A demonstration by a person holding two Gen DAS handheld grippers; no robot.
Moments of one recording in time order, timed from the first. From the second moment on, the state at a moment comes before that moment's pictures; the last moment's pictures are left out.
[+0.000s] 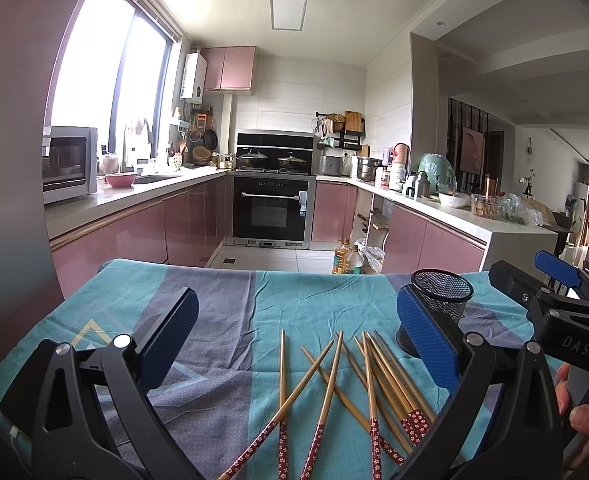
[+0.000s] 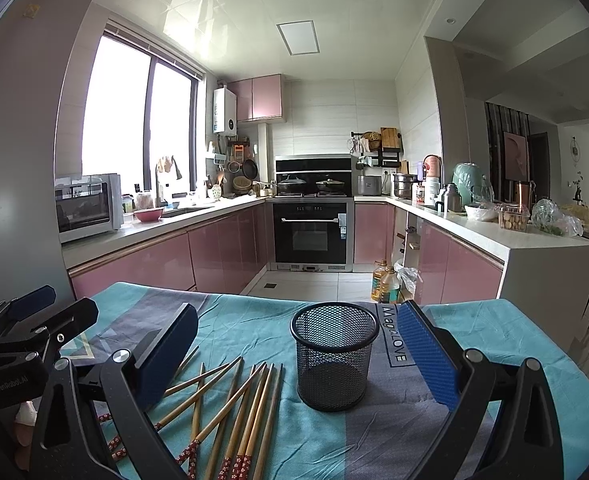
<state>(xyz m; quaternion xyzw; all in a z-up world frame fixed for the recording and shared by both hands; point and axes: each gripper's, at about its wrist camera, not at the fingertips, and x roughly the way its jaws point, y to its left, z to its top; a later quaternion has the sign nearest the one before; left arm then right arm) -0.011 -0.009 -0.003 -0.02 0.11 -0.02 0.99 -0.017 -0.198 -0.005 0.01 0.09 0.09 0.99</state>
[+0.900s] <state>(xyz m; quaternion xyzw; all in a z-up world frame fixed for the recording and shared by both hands) 0.023 0.013 -0.034 0.07 0.23 -0.02 0.97 0.026 -0.177 -0.046 -0.01 0.26 0.18 0.95</state>
